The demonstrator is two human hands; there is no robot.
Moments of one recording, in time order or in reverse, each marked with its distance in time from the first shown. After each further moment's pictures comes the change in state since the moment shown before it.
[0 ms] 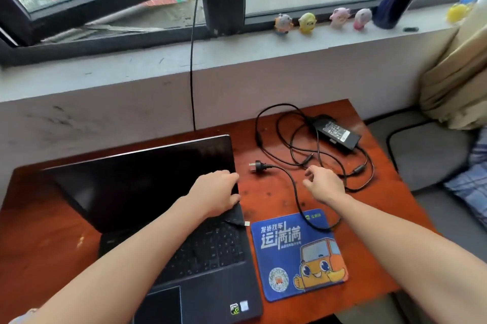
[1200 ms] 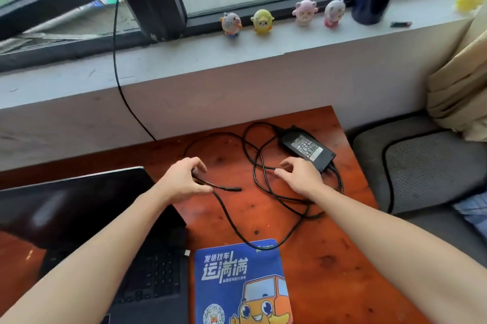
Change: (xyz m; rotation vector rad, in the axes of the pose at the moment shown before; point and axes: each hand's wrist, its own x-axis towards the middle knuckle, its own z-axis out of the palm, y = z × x) left_hand 0.124 0.057 -0.017 -0.501 0.062 -0.361; right_hand 0.116 0.077 -0.049 0.333 -0.139 -0.140
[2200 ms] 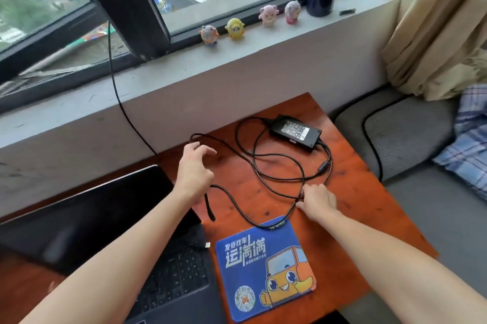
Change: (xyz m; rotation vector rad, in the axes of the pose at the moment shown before) left_hand -0.040 0.027 -0.003 -0.062 0.295 0.137; right_hand -0.103 0.044 0.068 -0.429 0.079 0.243
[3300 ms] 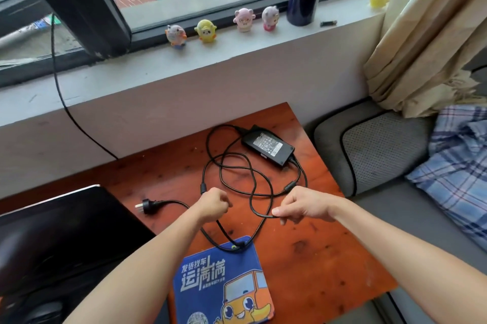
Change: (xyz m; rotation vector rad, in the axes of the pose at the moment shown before) left_hand 0.023 0.026 0.134 -0.006 -0.664 -0.213; right_hand 0.018 0.056 -0.114 0.796 -0.774 -0.415
